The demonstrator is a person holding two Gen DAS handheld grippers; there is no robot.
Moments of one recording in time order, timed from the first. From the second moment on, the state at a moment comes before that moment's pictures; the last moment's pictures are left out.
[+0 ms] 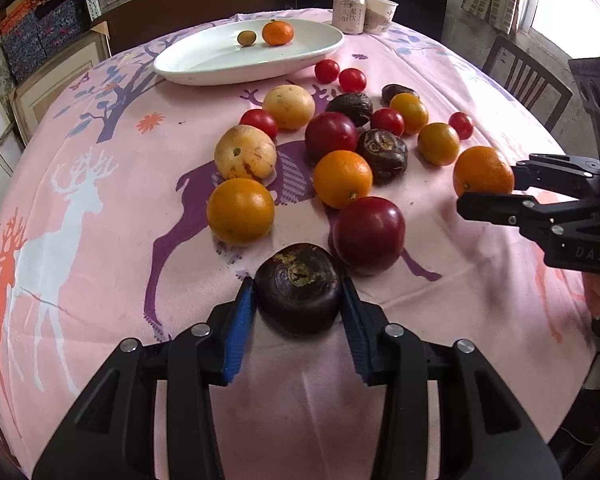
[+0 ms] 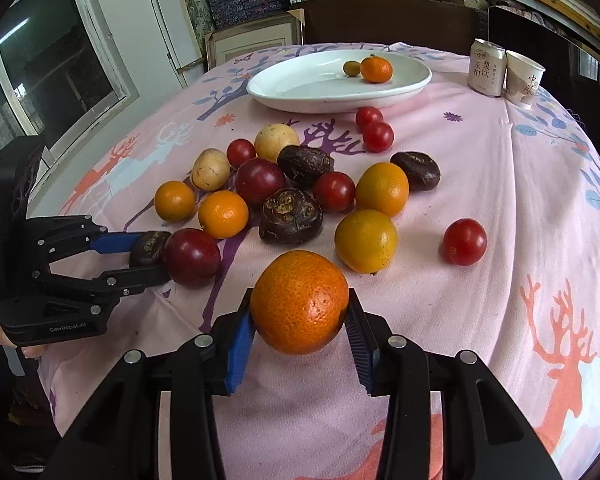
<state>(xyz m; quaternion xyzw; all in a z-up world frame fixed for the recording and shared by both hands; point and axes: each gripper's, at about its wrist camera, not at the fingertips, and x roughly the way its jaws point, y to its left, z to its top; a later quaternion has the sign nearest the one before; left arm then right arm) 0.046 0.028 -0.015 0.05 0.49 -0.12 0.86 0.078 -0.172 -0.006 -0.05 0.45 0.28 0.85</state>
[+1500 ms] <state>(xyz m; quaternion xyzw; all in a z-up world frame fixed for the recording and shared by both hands) 0.188 0.067 0.034 -0.05 0.42 -0.01 0.91 0.193 -0.176 0.031 -0.01 0.39 0.22 0.89</state>
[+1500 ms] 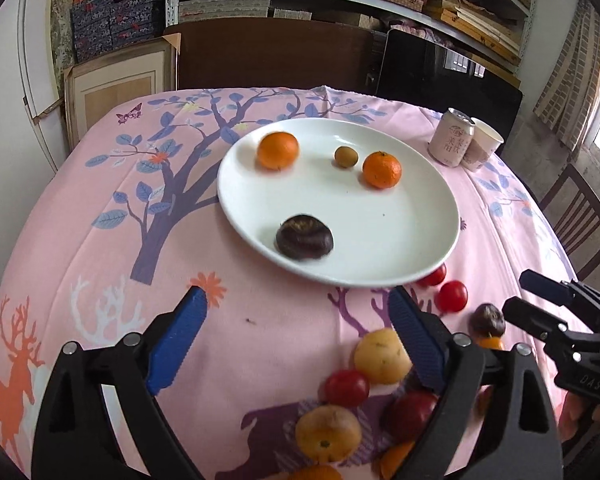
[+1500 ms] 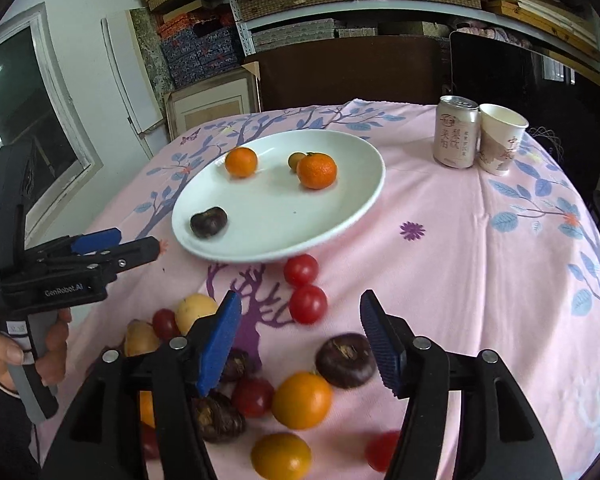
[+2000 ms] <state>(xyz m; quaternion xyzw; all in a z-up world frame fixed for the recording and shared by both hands) 0.091 0.054 0.018 0.00 0.42 -0.03 0.91 0.114 -0.173 -0.013 -0.10 0.43 0.23 0.87</state>
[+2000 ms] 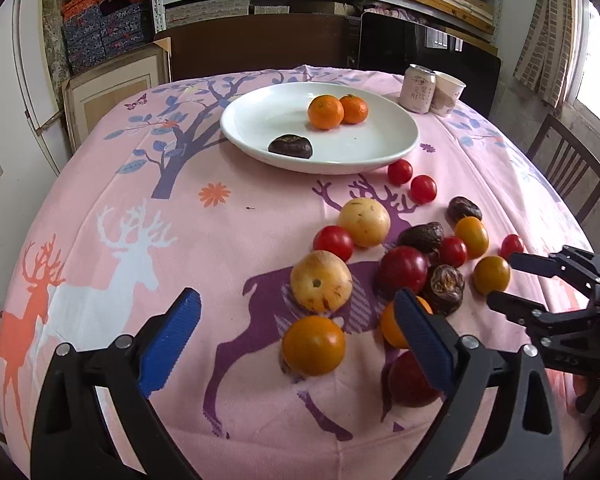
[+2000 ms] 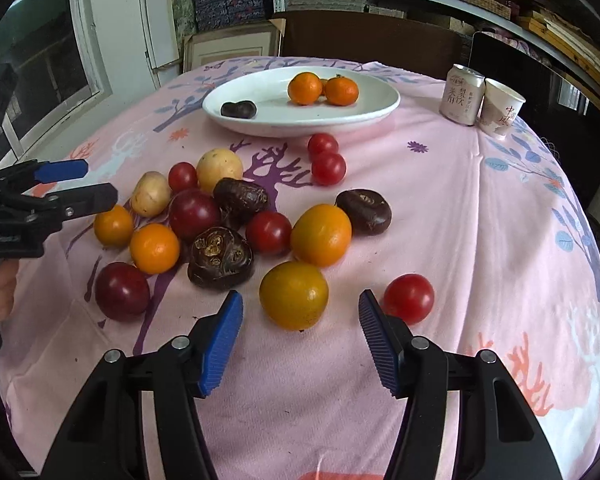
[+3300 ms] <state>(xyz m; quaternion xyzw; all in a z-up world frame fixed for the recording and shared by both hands) 0.140 0.028 0.079 0.01 0.39 -0.06 0.92 0.134 -0.178 0.066 -0.03 0.32 0.25 0.91</state>
